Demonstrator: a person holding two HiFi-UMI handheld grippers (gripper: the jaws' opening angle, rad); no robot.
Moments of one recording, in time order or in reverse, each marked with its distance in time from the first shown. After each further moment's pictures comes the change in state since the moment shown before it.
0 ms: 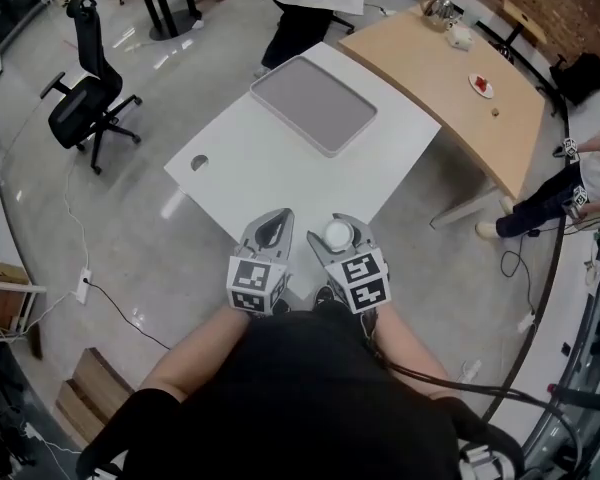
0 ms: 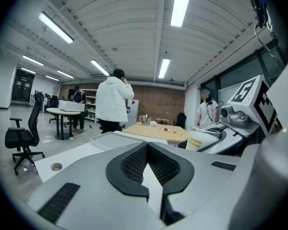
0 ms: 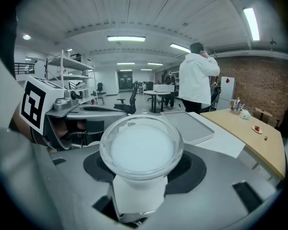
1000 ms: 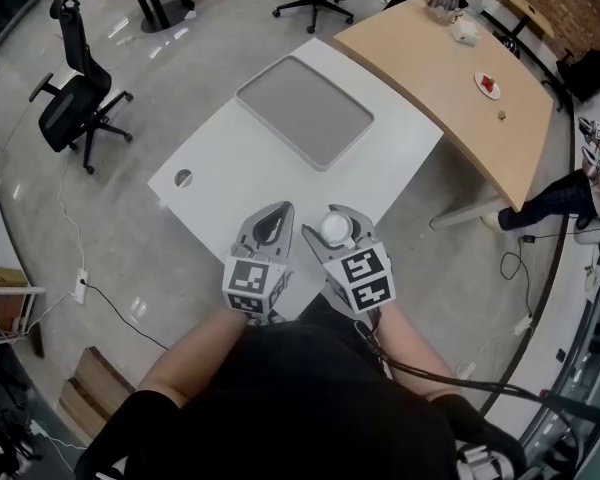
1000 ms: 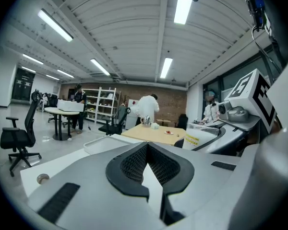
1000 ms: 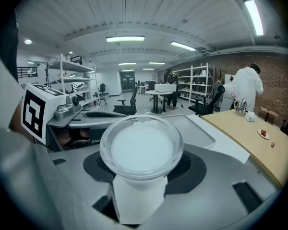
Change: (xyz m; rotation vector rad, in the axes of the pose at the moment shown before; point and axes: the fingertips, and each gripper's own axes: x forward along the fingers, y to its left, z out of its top) left arm 0.102 0.010 0.035 -0.010 -0.009 0.001; right arm 0.035 -0.089 0.044 0.005 -0.003 0.048
